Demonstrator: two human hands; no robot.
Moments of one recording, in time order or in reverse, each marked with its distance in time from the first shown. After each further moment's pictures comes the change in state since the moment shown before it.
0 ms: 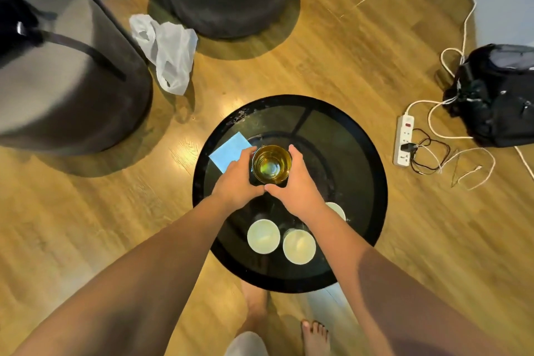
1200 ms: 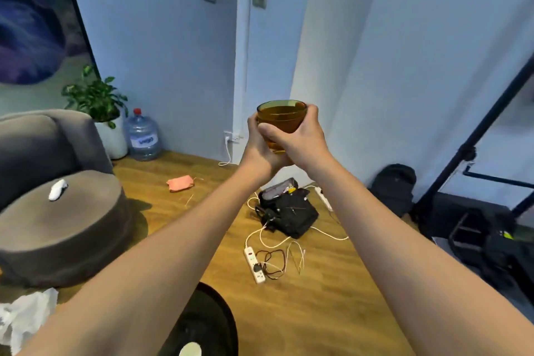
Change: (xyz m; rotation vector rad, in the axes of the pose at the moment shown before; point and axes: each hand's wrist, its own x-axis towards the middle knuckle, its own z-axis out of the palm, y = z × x) left_hand -0.304 0.656 -0.046 -0.294 0.008 1.060; right_hand -0.458 -0.204 -0.522 0.335 1.125 -0.443
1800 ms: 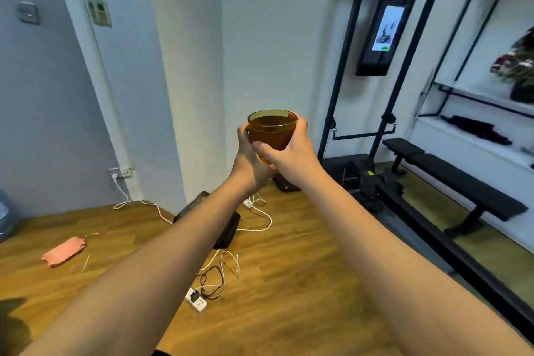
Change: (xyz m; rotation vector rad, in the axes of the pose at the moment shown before) left_hand -0.038 0.097 0.164 -0.350 -0.440 0.181; right_hand -0.083 0.021 -0.181 -0.206 0.363 0.057
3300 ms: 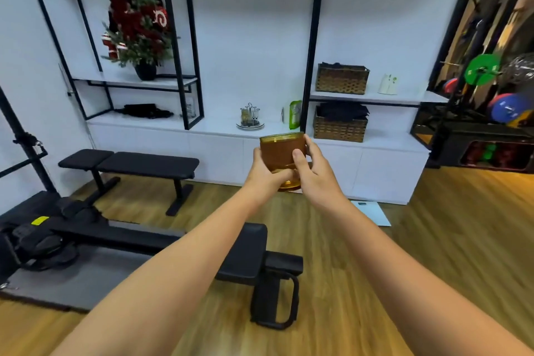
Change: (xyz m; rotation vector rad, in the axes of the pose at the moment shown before) left_hand -0.263 0.266 0.959 -0.450 -1.125 -0.050; right_hand -0.416 0.220 -0.881 -0.352 0.966 0.439
